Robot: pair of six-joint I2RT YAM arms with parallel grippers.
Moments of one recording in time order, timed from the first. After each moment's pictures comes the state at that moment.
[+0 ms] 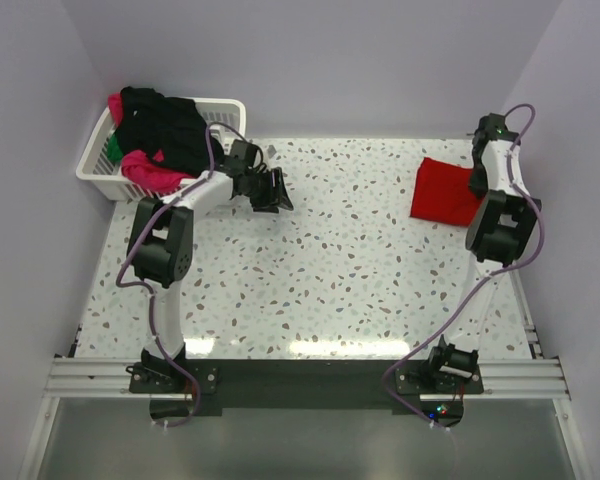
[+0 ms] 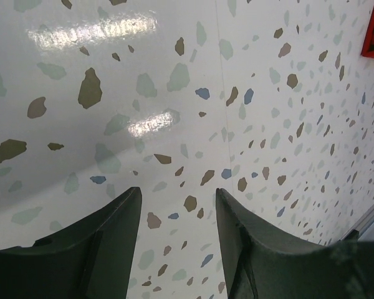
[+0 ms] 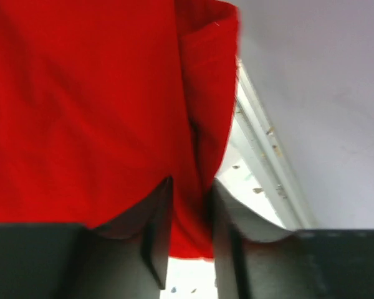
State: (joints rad) left arm -0.32 2.07 1.55 -0.42 0.44 -0.44; right arm -0.26 2.36 2.18 -1.03 0.44 0.18
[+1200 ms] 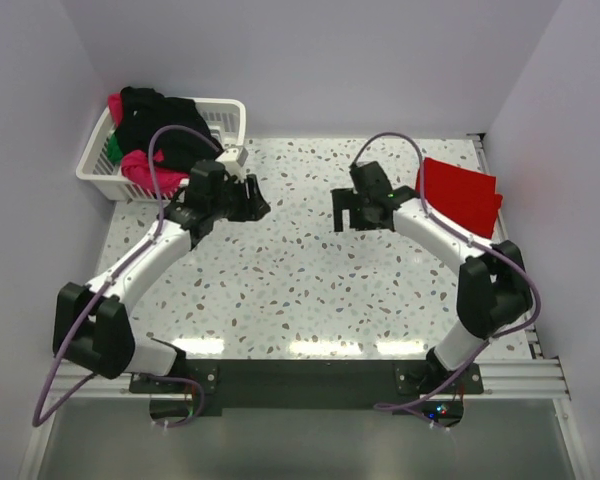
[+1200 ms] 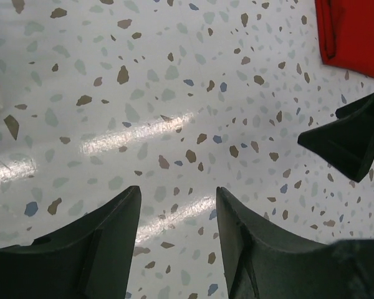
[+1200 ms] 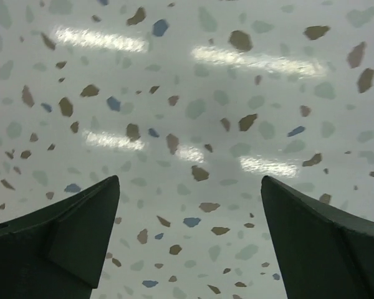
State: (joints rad) left arm -0.36 1.42 1.07 -0.24 0.20 -0.35; right arm 0.45 1.65 1.27 -0.58 0.15 0.35
